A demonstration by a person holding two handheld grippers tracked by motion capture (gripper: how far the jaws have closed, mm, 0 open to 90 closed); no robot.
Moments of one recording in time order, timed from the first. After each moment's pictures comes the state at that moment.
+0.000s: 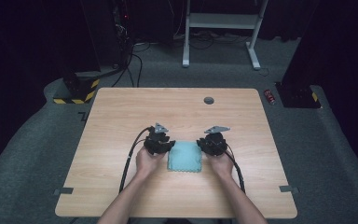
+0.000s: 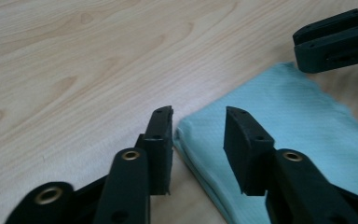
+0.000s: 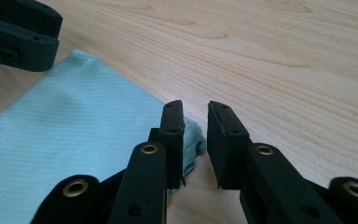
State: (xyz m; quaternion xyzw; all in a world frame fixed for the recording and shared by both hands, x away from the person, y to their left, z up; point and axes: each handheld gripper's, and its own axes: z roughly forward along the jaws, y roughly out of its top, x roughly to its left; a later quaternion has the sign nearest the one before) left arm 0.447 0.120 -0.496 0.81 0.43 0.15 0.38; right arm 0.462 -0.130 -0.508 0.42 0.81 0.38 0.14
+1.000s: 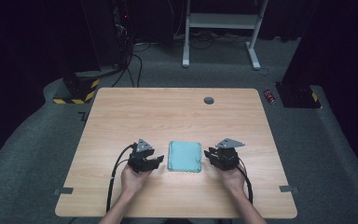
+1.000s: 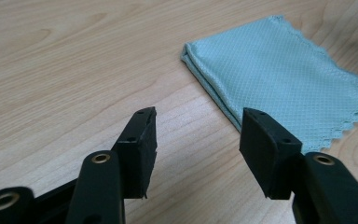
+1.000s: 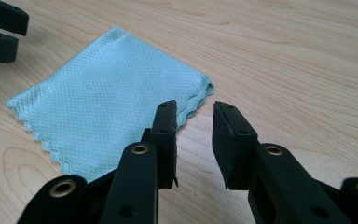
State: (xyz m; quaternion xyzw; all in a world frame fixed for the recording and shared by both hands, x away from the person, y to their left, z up) left arm 0.384 0.163 -0.505 0.79 0.45 0.16 0.40; right arm 0.406 -0.163 -0.498 0.40 0.81 0.40 0.16
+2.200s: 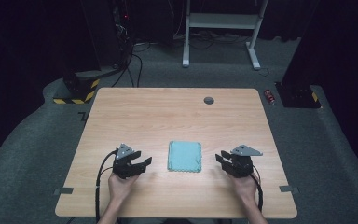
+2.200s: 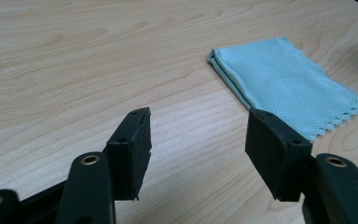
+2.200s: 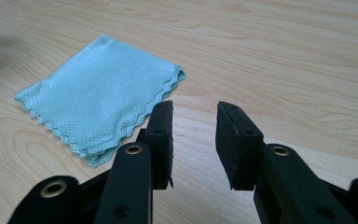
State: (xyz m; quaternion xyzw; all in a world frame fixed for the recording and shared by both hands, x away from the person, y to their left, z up) left arm 0.357 0.206 -0.503 0.74 0.47 0.17 0.44; right arm 0.378 -0.201 -0.492 0.42 0.78 0.43 0.18
